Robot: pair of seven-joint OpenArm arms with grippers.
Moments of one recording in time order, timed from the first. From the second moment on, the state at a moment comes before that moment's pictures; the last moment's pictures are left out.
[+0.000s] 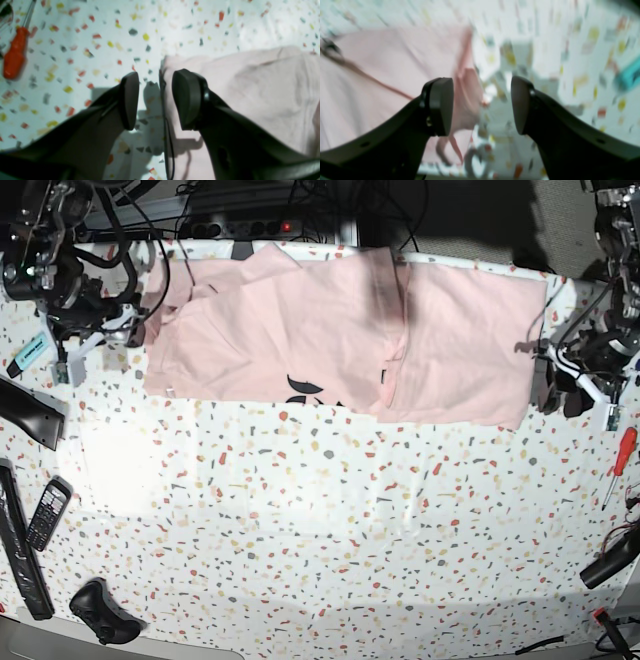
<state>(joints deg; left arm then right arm) 10.7 -19.2 -20.0 96.0 -25.9 -29.5 37.4 -18.8 18.6 26.1 108.0 30.8 20.1 -63.0</state>
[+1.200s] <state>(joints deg) 10.7 -19.2 -19.8 93.8 -25.9 -29.4 34.6 -13.5 15.7 25.8 92.8 41.6 30.8 -61.9</state>
